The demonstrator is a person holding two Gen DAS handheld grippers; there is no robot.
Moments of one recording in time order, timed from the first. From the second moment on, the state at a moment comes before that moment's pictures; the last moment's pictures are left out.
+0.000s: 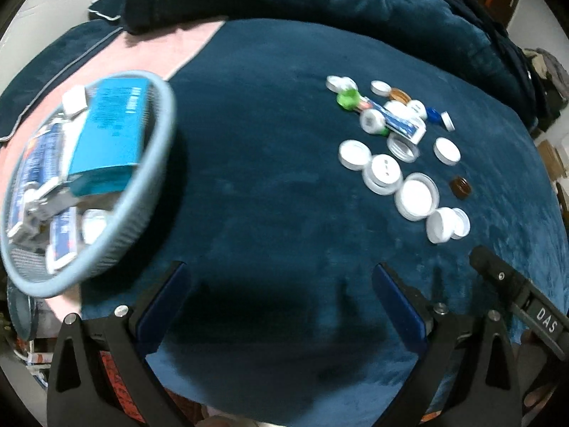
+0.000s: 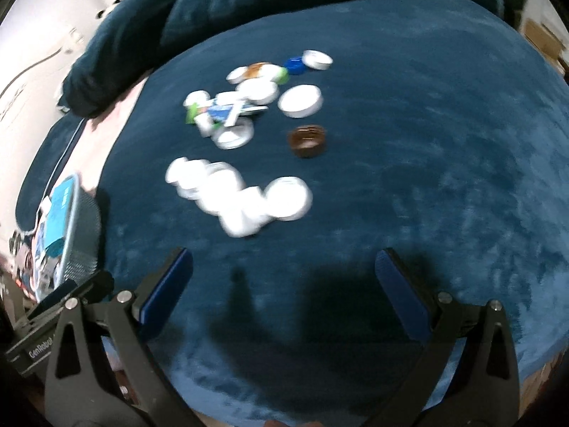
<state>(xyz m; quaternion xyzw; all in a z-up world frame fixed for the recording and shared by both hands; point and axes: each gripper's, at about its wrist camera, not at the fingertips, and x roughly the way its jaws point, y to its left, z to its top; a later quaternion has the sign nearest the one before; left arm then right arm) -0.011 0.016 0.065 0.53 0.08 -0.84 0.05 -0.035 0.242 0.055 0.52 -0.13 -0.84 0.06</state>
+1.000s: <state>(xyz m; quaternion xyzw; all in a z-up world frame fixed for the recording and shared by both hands) -0.113 0.018 0.049 0.52 0.14 -0.84 0.03 -0.109 0.251 0.036 0.51 -0.07 -0.86 0.02</state>
